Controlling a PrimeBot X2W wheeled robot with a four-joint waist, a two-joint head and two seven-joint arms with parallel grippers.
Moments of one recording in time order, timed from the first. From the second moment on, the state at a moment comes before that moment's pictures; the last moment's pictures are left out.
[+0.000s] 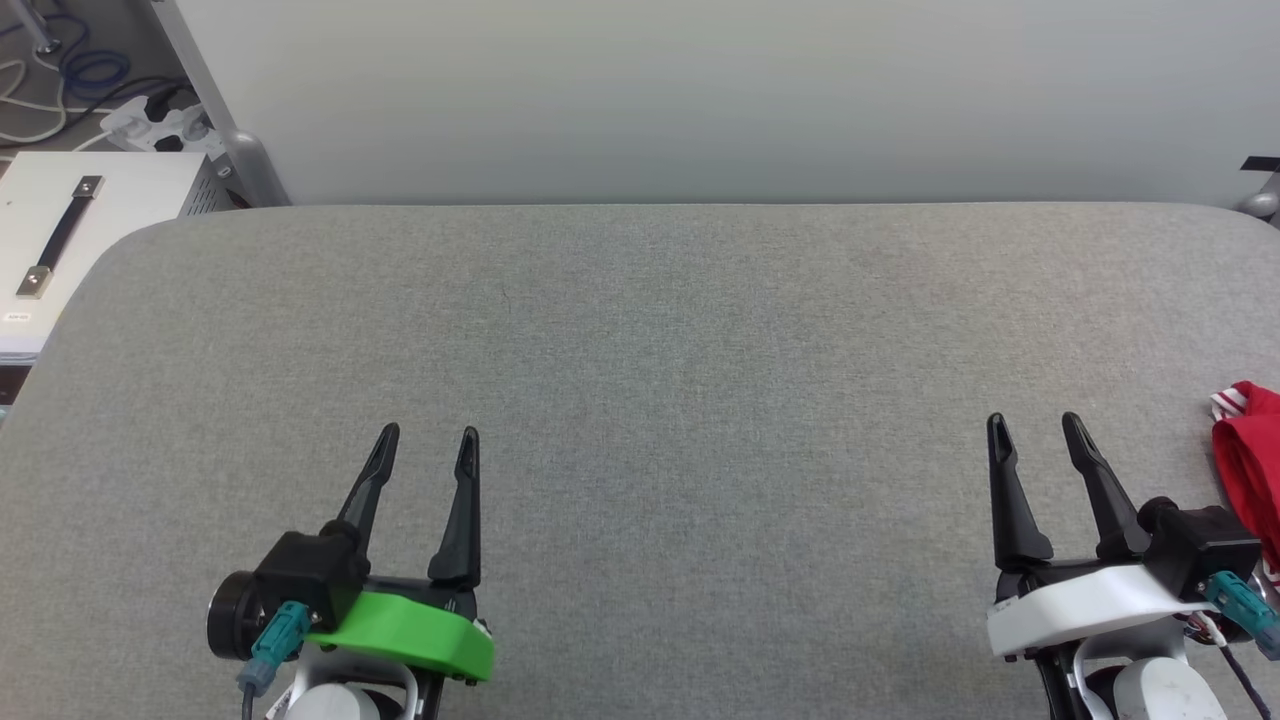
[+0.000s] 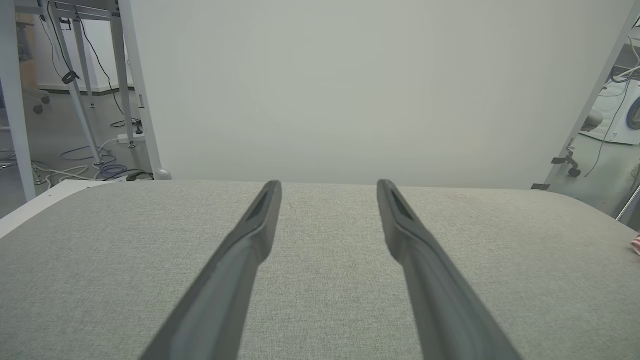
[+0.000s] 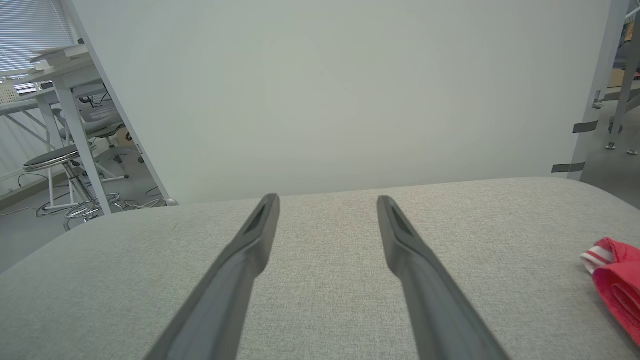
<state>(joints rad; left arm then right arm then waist) -0.01 0.06 -0.07 0.06 -0.17 -0.13 -0.26 -0.04 -0.07 0.01 0.10 0.23 0.13 -0.25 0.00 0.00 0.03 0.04</state>
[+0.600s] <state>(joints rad) -0.01 0.06 -0.06 0.06 -0.17 -0.13 -0.25 -0.04 -0.07 0.01 0.10 0.23 0.13 -0.25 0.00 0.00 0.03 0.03</state>
